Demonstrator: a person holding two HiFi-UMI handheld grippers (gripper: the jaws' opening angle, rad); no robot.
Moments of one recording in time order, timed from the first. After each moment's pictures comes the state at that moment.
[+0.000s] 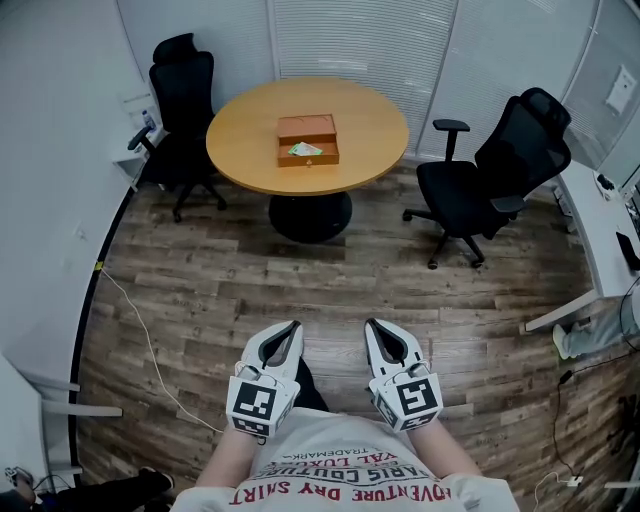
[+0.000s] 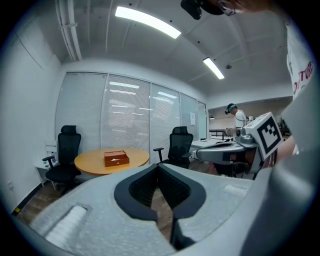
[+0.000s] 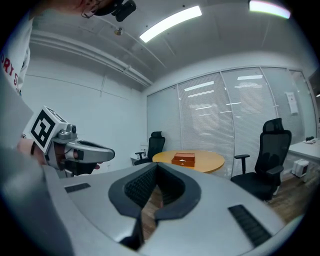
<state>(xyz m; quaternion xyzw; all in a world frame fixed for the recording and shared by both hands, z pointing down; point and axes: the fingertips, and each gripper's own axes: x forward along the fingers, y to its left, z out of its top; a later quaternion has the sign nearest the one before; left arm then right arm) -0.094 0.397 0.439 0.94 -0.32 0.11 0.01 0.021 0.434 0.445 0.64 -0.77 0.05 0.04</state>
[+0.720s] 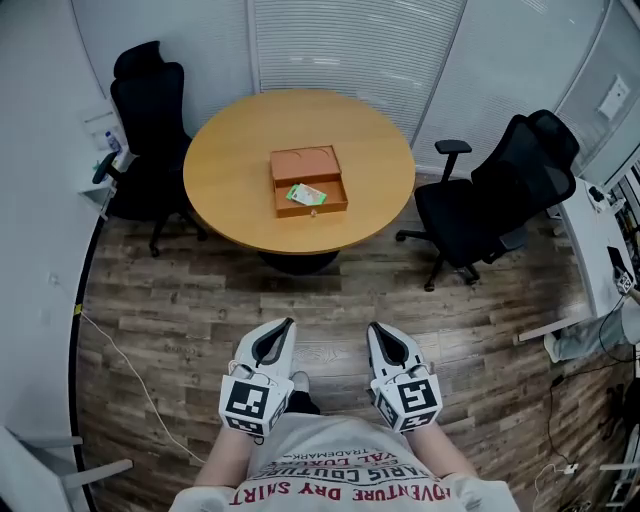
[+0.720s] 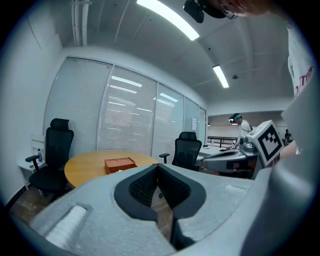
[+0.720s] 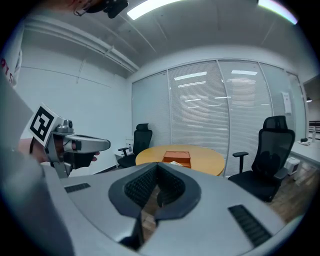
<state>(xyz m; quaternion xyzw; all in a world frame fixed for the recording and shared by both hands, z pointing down) -0.099 0.115 0.415 0.96 -0.28 0.08 0.05 0.028 0.180 0.439 0.69 -0.71 0.10 0.08</state>
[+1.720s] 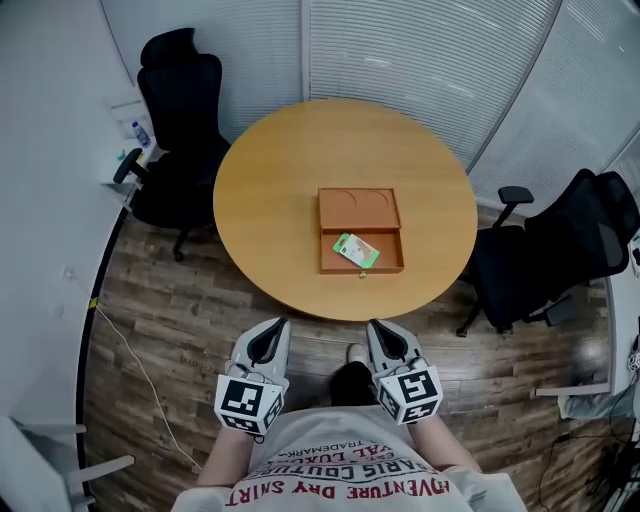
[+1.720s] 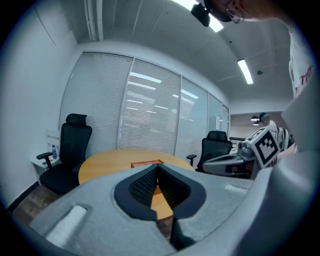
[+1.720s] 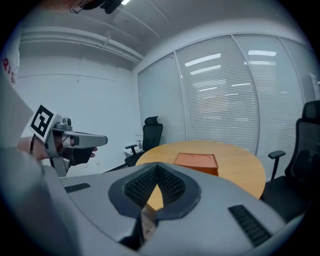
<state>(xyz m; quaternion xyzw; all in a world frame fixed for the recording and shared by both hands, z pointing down) -0.104 -0.130 0.439 0.92 -0.37 0.09 0.08 0.043 -0.089 0.477 0.61 -0.77 0.13 0.09</state>
